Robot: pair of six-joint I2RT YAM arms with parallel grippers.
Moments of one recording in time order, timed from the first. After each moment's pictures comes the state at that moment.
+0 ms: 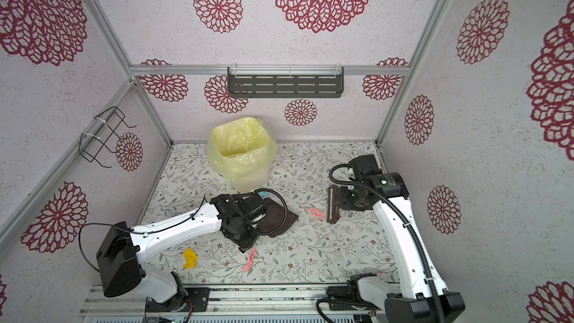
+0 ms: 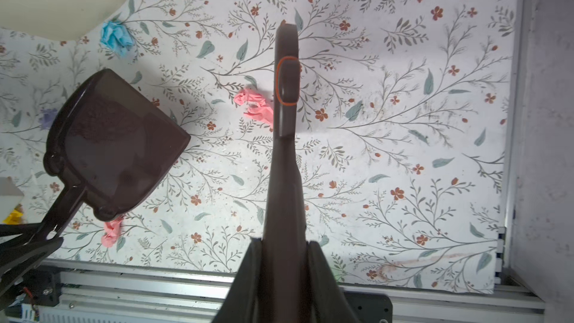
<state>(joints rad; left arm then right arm) -0.94 1.57 1.20 -1.12 0.08 -0.34 0.19 1.20 1.41 -1.37 -0.02 0.17</state>
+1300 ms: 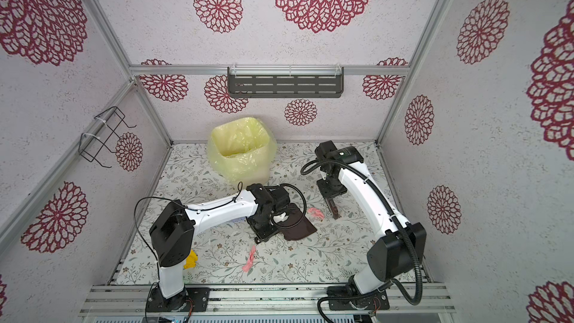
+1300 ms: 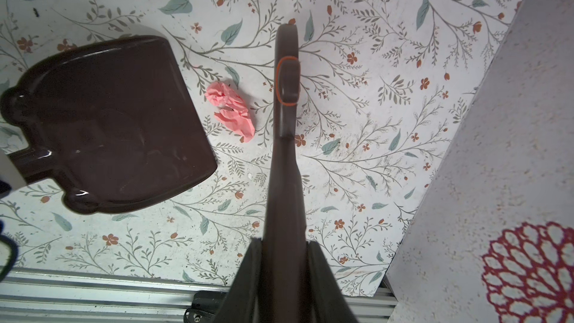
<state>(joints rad) -0.94 1.94 1.52 -1.20 0.08 0.00 0.41 1.55 1.60 -1.42 0.20 -0.01</state>
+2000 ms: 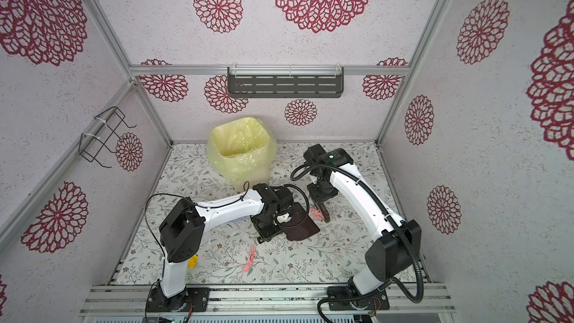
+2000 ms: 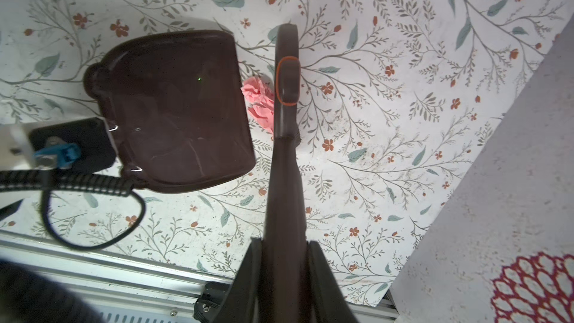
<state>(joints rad) -0.94 2.02 1.56 -1.20 0.08 0.03 0.51 1.57 1.61 -1.44 0.14 0.00</state>
